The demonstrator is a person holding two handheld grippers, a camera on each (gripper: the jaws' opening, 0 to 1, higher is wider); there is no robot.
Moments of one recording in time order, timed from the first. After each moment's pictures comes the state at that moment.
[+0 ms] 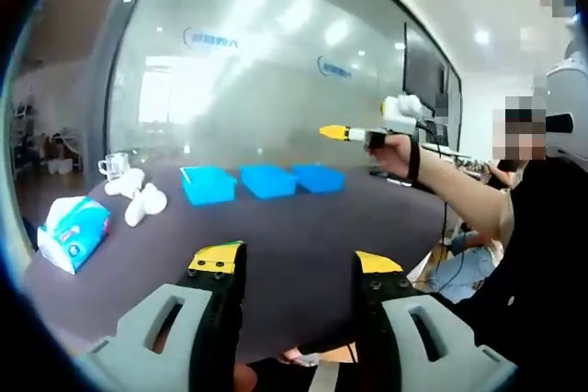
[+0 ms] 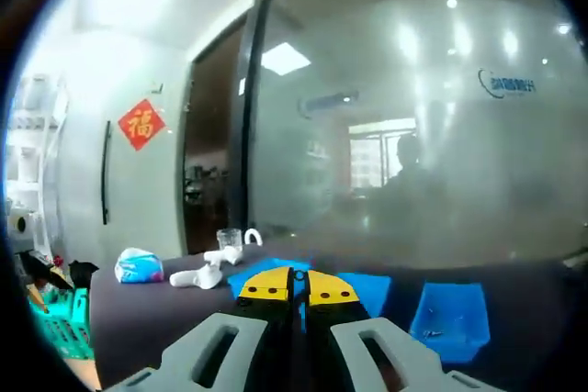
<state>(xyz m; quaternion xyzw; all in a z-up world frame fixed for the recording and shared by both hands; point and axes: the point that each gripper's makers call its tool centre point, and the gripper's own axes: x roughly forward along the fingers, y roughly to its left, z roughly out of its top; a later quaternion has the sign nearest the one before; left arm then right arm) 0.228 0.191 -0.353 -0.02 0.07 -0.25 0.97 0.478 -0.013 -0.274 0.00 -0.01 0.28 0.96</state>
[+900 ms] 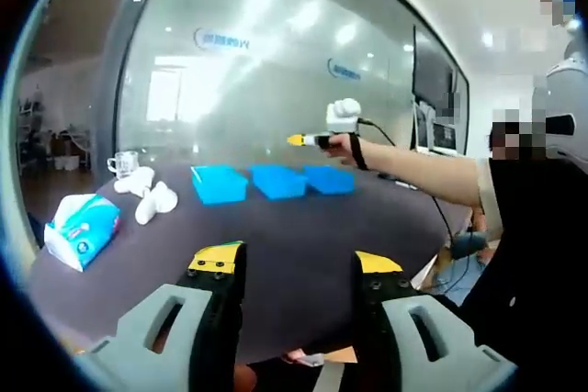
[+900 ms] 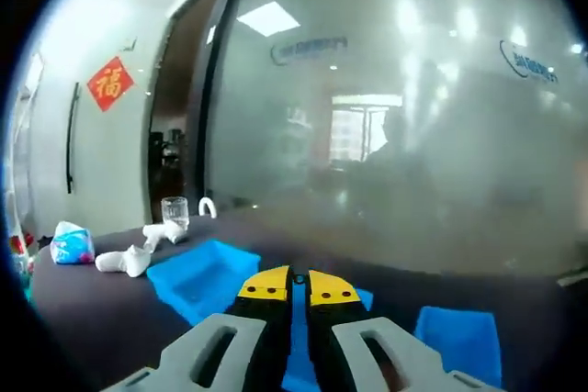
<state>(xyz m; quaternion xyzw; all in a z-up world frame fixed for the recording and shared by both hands) 0.232 0.204 -0.353 -0.03 0.07 -0.23 0.97 0.612 0.005 -0.309 -0.08 0.04 0.23 0.97</state>
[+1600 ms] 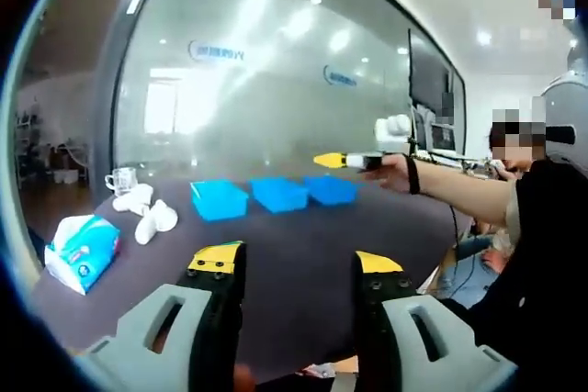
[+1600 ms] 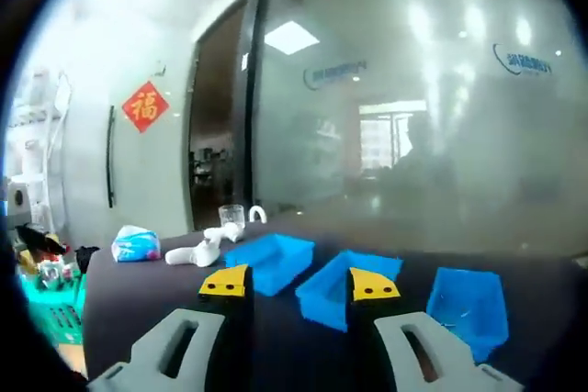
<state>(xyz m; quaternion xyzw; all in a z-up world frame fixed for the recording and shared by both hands) 0.248 0.201 -0.337 -0.01 0.04 -0.24 0.97 0.464 -0.017 -0.314 -0.02 0.02 0.32 0.95</state>
